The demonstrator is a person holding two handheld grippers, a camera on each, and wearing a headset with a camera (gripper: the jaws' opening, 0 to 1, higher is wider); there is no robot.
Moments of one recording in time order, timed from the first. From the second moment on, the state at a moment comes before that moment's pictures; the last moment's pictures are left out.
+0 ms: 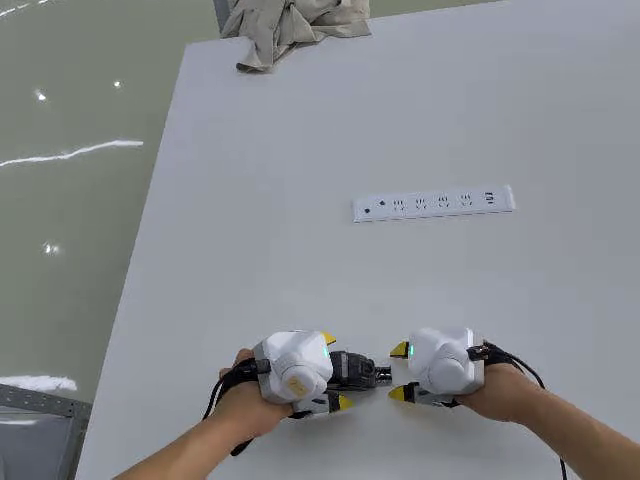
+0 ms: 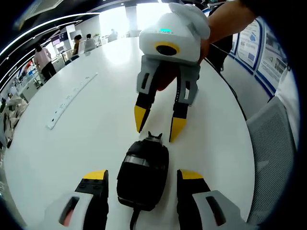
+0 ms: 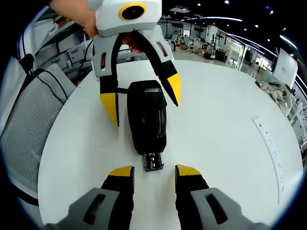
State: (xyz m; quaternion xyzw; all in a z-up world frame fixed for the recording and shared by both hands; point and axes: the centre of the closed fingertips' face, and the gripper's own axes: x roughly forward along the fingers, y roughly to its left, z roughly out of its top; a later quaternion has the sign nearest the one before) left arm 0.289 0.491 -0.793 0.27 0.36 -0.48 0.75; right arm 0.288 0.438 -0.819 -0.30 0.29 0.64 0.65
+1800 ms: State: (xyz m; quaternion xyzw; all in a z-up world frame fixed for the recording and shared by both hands) left arm 0.290 0.485 -0.800 0.31 0.36 -0.51 0.71; right arm 0.286 0.444 -0.827 -0.30 0.30 0.66 0.62
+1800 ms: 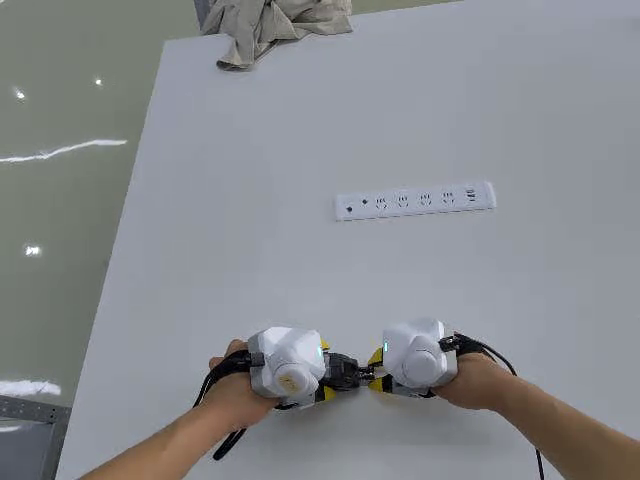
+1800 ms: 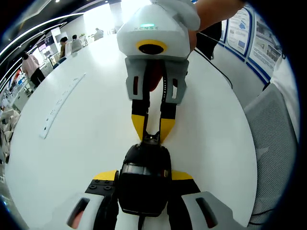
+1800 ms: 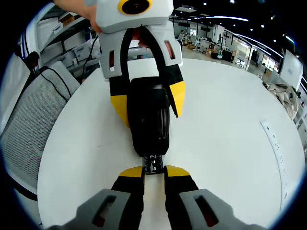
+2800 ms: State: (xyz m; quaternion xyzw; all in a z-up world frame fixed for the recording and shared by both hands) left arm 0.291 0.486 -0.801 0.33 0.37 -0.51 0.70; right arm 0.289 0.432 -0.826 -0.31 0.29 0.66 0.62
